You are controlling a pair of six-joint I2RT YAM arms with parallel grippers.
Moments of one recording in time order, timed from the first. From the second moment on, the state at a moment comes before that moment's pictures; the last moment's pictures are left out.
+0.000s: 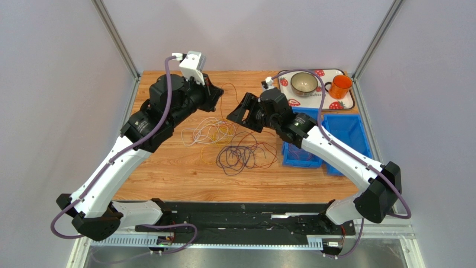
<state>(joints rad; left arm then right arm) -0.72 1.20 1.57 -0.54 -0.12 -0.30 0.77 1.44 1.33 -0.37 -0.02 0.97</state>
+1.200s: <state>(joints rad) -0.67 1.24 1.48 -0.80 -0.14 -0.43 0.52 1.09 1.51 -0.59 0.02 0.89</state>
